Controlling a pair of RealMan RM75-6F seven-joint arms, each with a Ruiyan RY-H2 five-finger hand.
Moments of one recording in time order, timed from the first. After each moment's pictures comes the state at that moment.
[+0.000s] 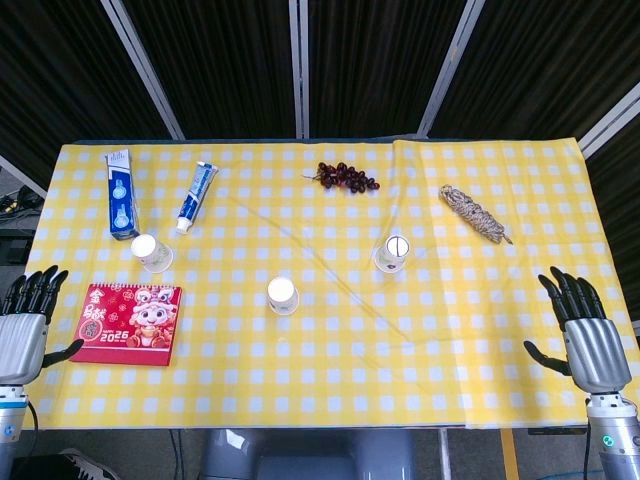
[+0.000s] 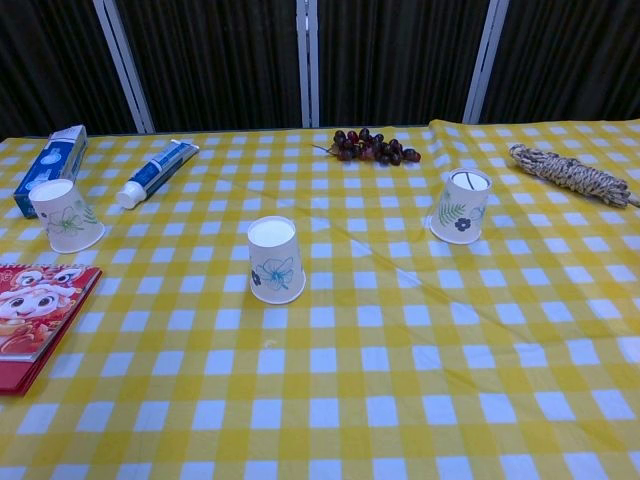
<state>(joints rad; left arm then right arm) -0.11 -1.24 -0.06 -1.53 1.47 1.49 0.12 0.12 -1.16 0.08 -1.53 -1.55 1.52 0.09</state>
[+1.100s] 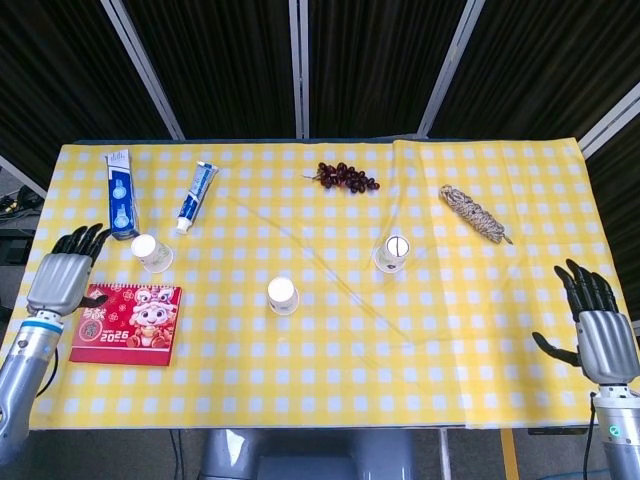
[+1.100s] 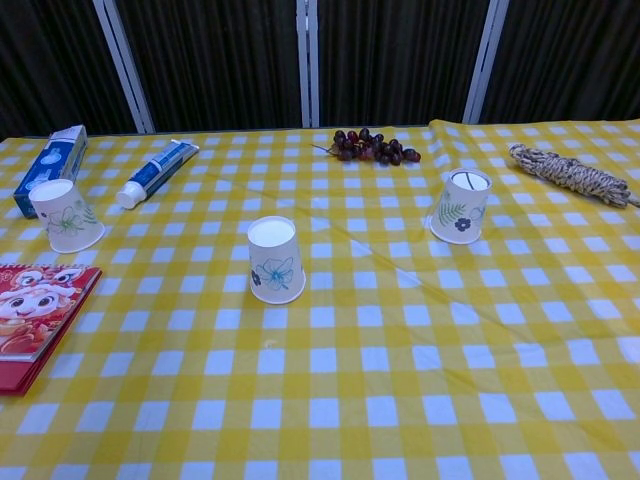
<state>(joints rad) -0.42 -1.23 -0.20 -1.42 1.22 0.98 0.25 0.13 -1.16 0.11 -1.51 -1.48 1.48 0.16</state>
